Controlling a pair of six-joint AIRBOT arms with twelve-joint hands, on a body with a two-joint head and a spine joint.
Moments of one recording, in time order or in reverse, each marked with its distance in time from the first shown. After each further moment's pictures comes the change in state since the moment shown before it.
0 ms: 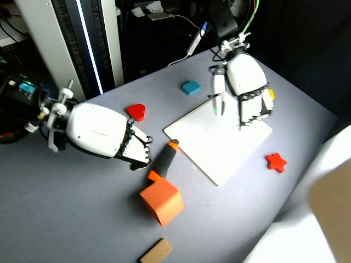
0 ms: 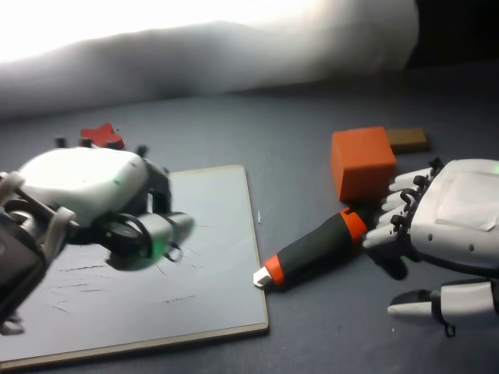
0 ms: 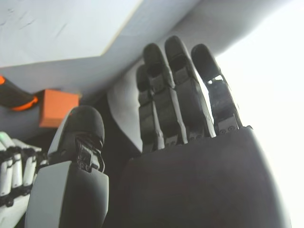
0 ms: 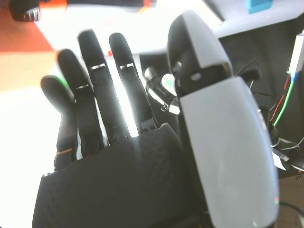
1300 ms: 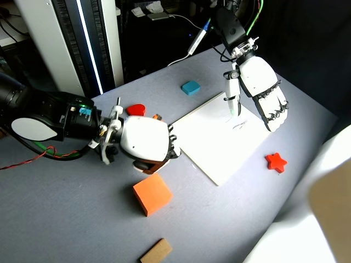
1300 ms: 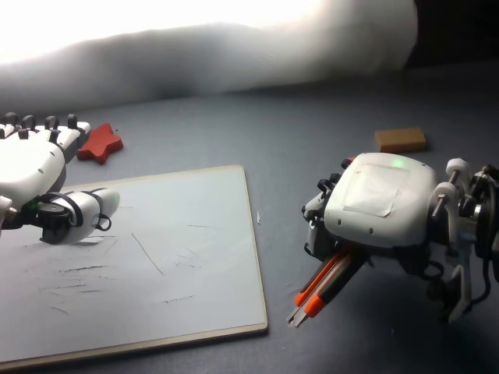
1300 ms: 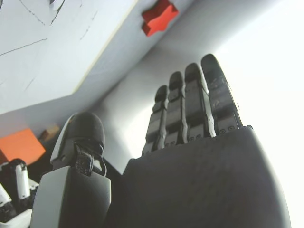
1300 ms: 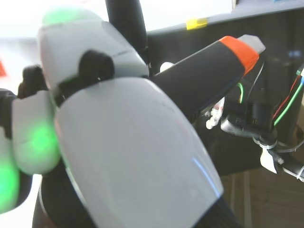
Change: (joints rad) left arm 0.124 0.000 0.144 -0.001 -0.127 -0.022; right arm -0.008 -0.357 0.312 0.000 0.118 -0.049
